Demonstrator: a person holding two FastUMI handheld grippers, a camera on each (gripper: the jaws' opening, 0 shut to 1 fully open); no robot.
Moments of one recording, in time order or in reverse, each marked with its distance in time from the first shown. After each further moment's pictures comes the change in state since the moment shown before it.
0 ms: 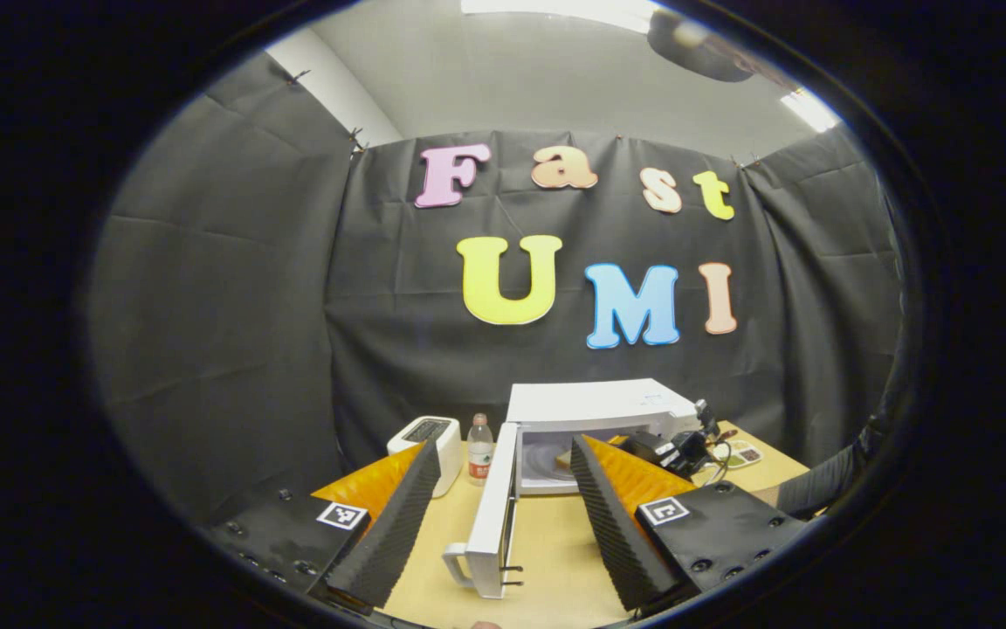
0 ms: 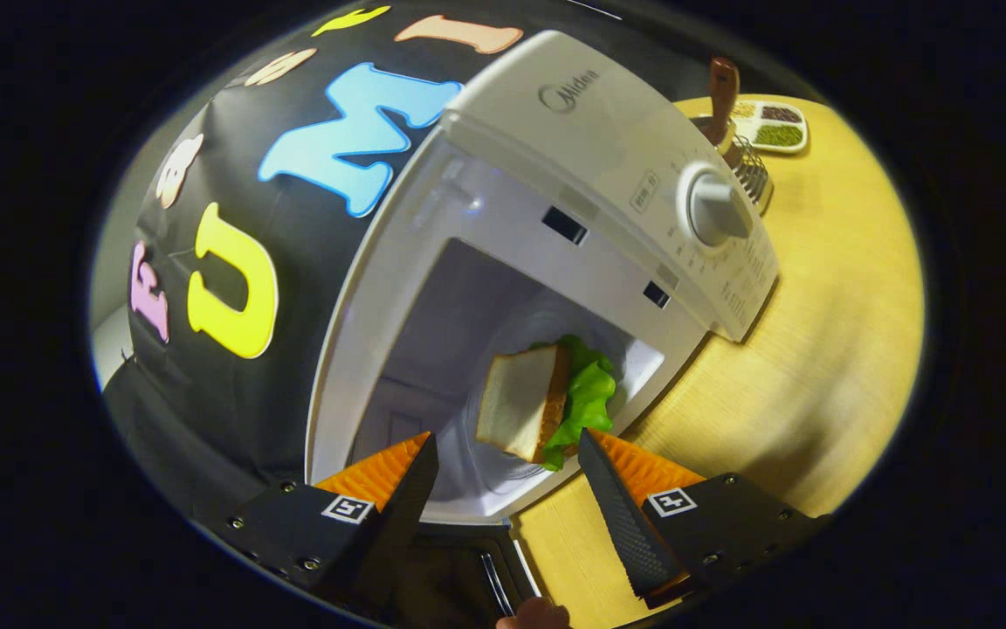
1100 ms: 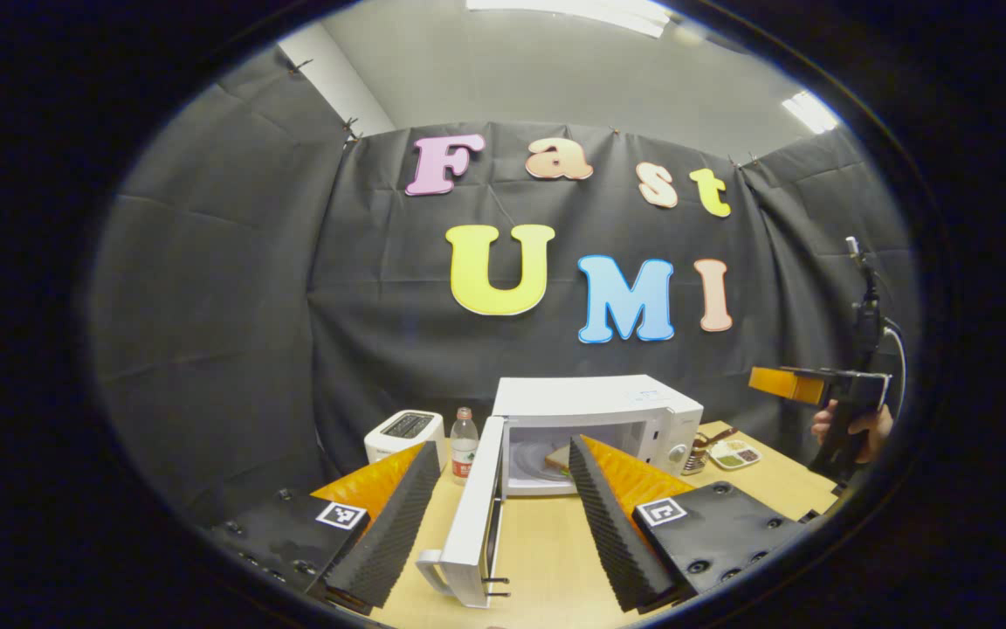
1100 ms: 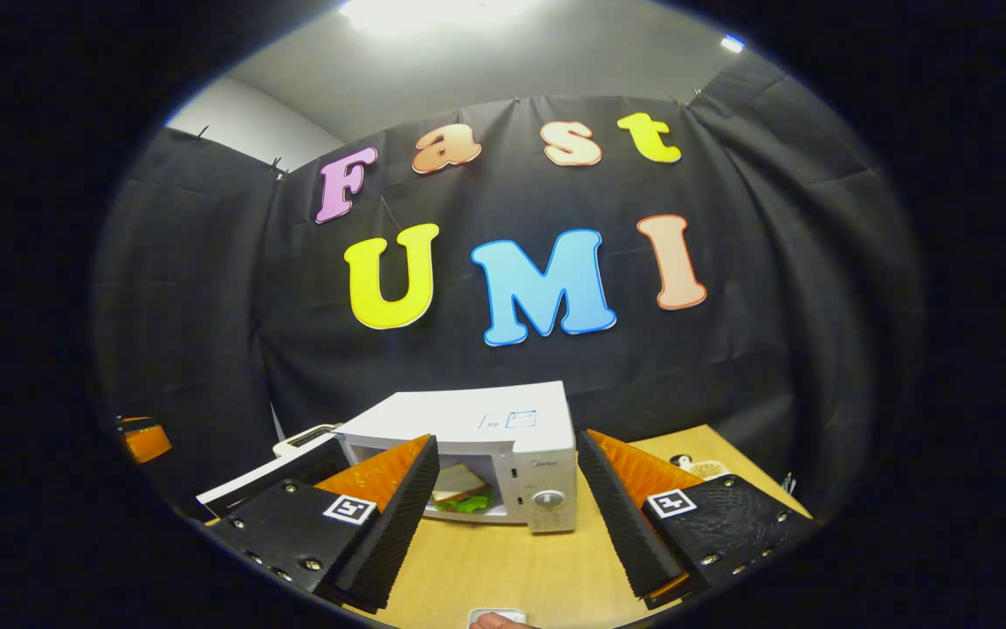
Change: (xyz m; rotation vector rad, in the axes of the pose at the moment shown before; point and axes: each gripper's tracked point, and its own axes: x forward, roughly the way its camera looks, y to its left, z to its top) left arm 0.044 -0.011 -0.029 -0.024 -0.003 -0.037; right arm -0.257 0.036 0.159 -0.919 -0.416 0.076
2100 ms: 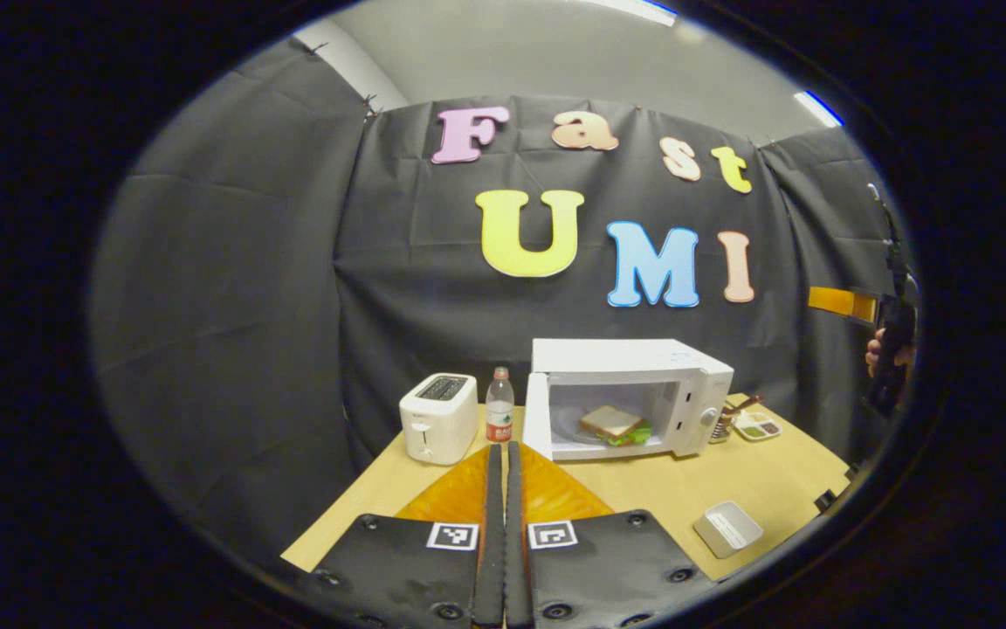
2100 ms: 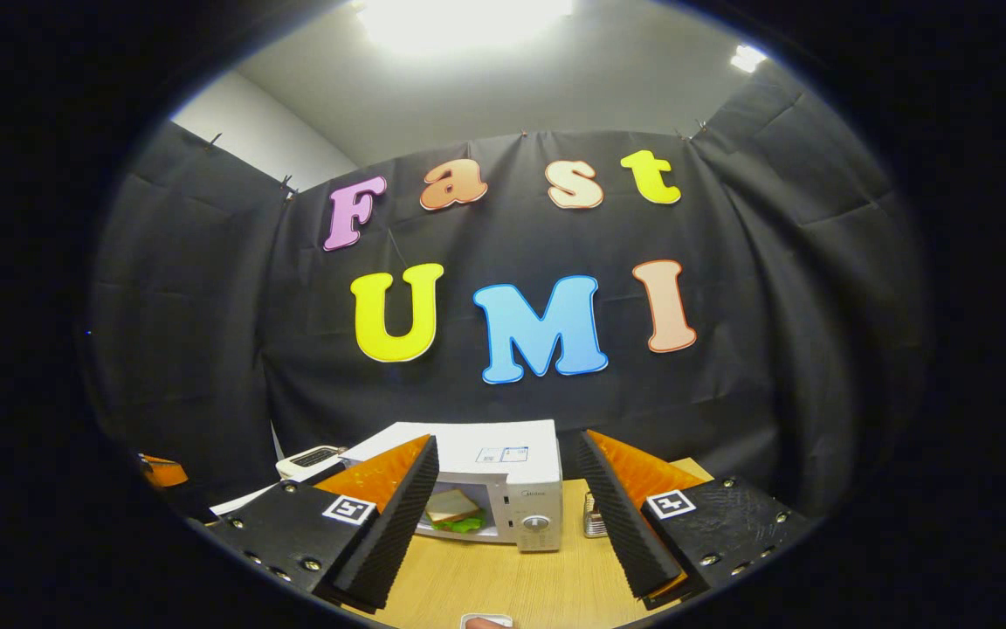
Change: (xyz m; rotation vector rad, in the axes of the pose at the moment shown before) left arm -0.020 0.067 -0.054 -0.021 0.118 0.051; right arm -0.027 0.002 0.044 0.000 -0.058 0.011
